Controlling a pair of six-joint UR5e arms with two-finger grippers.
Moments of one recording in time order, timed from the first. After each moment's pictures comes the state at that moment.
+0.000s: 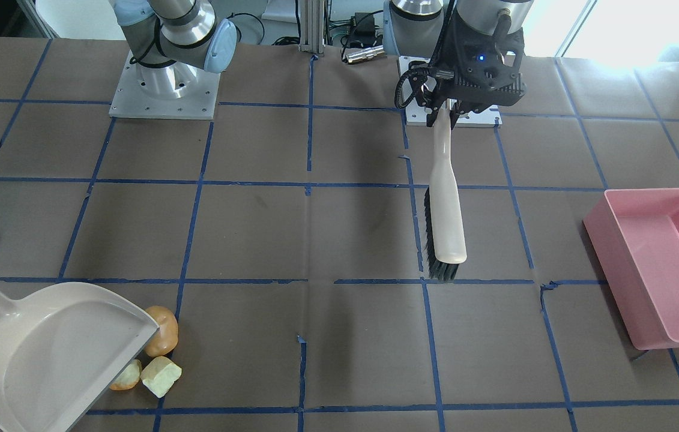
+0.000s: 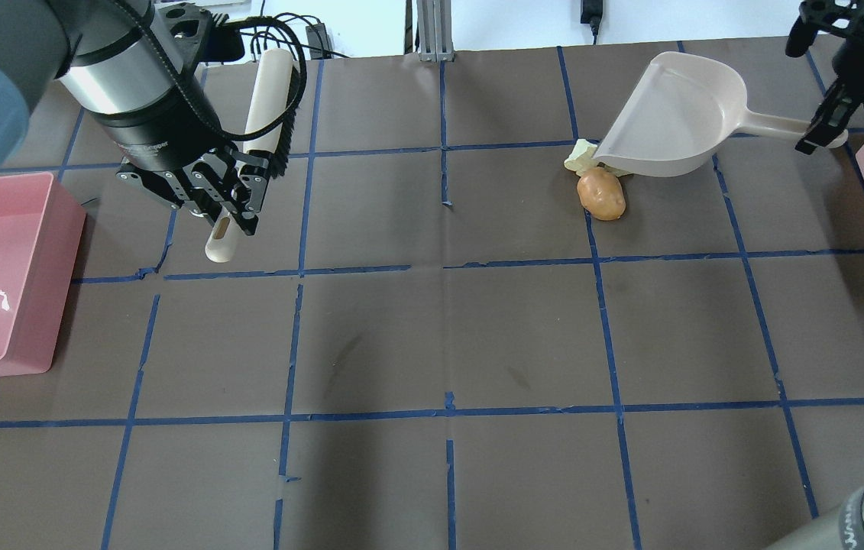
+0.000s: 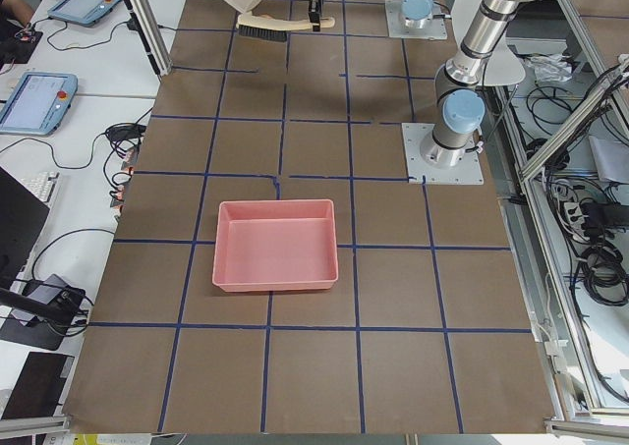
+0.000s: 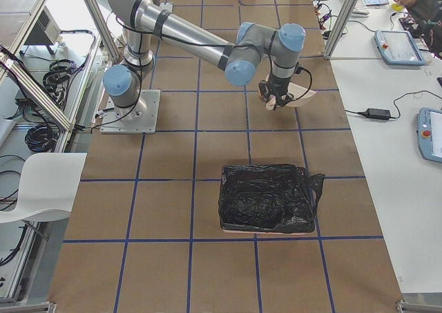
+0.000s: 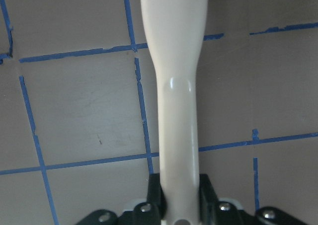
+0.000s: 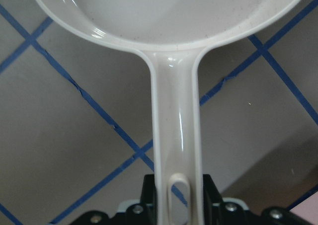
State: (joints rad) left arm -1.66 -1.53 -1.53 -1.72 1.55 0.01; right arm 1.15 -1.21 1.46 -1.84 -1.62 -1.43
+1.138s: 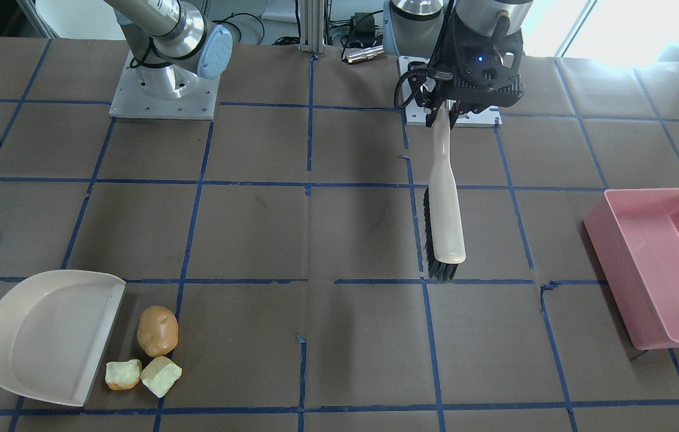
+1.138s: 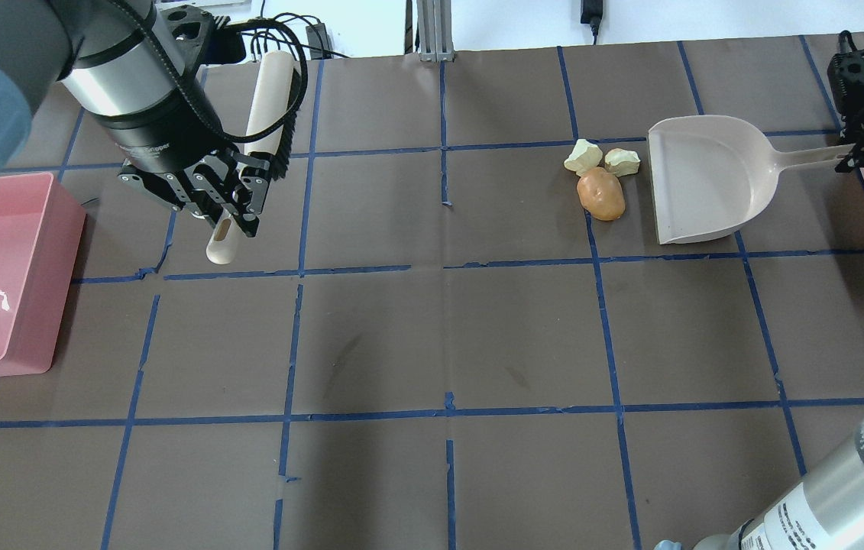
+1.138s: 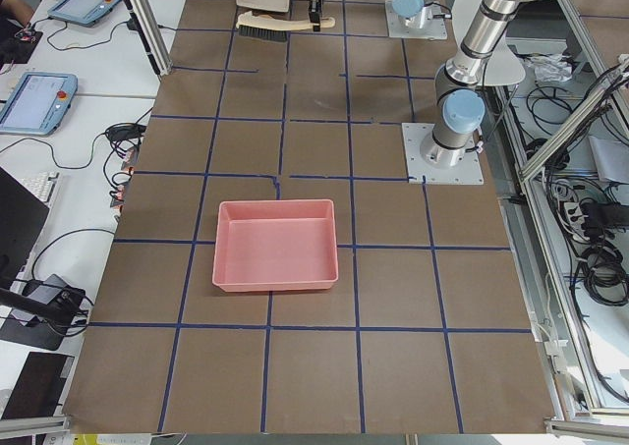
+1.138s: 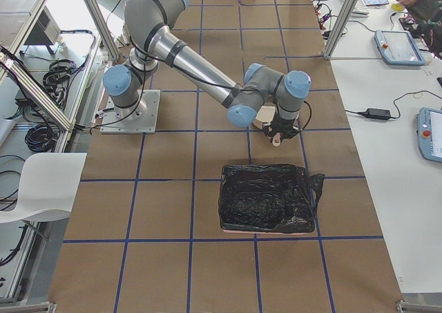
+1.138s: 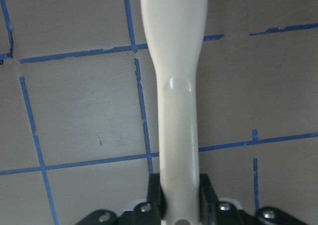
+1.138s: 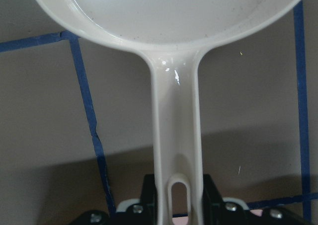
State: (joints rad) left arm -1.66 -1.53 -1.54 -1.72 1.55 0.01; right arm 1.06 -1.04 1.41 -1.95 -1.61 -1.95
